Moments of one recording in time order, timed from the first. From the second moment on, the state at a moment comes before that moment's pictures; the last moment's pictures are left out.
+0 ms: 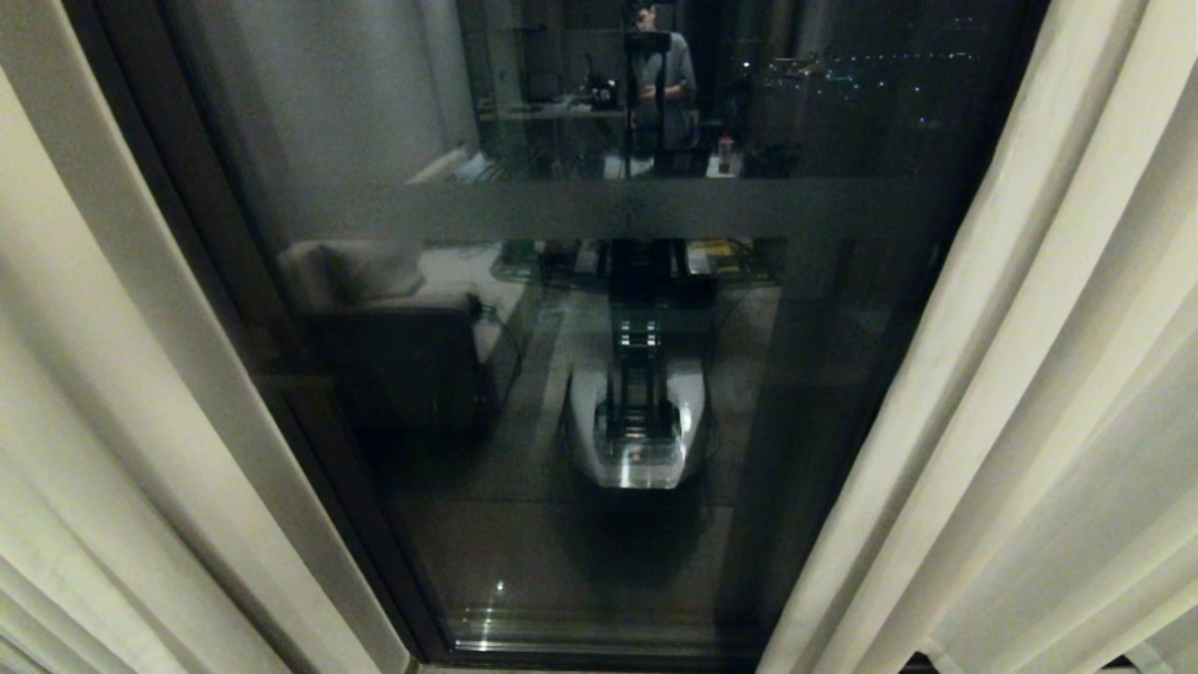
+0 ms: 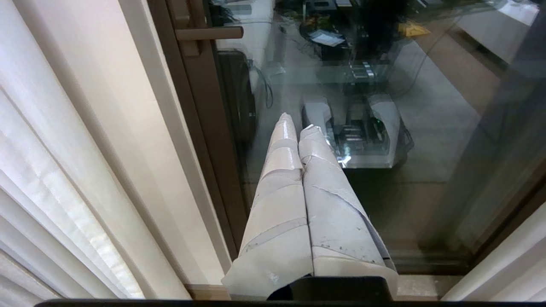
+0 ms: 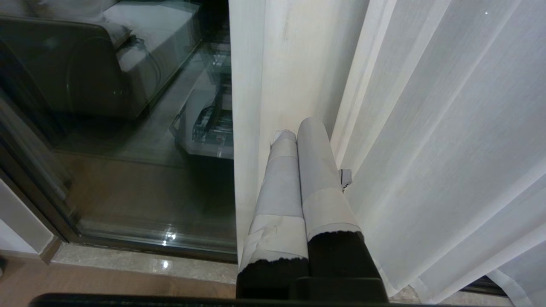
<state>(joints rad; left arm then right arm) 0.00 0.00 0.00 0.00 0.00 0.04 0.00 0.00 0.00 0.00 0.05 -0.07</state>
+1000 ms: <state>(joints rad) 0.00 0.00 0.00 0.00 0.01 0.02 0.00 0.00 0.00 0.00 0.05 -0.07</state>
